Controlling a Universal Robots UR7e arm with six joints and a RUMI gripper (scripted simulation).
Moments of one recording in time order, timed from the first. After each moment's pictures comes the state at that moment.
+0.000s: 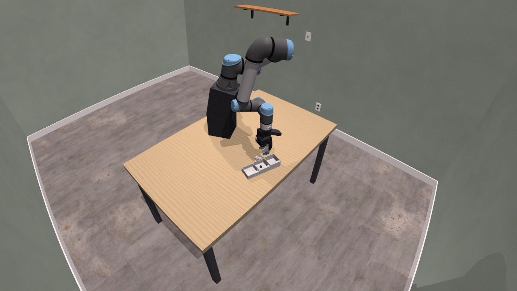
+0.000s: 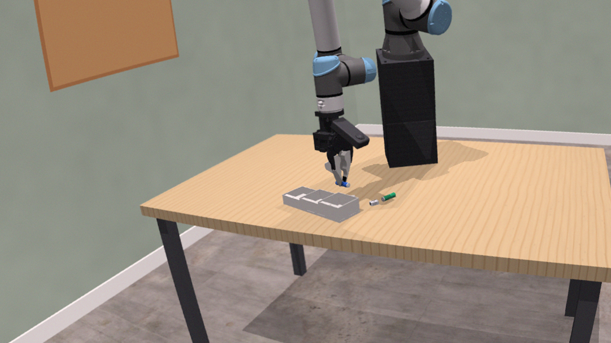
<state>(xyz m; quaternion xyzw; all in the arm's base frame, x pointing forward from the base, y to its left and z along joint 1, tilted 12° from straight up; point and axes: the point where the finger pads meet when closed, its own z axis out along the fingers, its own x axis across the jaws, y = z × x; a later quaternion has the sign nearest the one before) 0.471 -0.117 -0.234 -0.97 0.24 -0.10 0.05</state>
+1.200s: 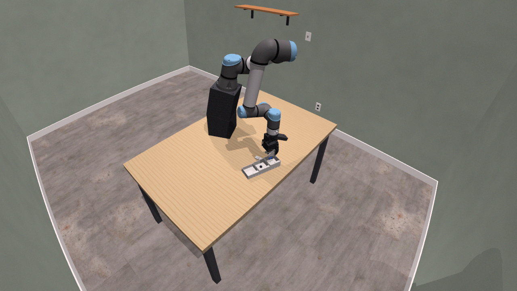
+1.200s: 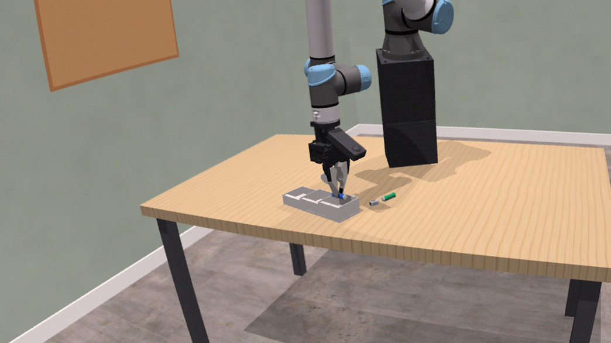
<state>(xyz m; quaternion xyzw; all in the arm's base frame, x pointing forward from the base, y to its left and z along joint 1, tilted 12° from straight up) 0.519 -0.115 -0.243 -0.97 0.24 -0.09 0.05</state>
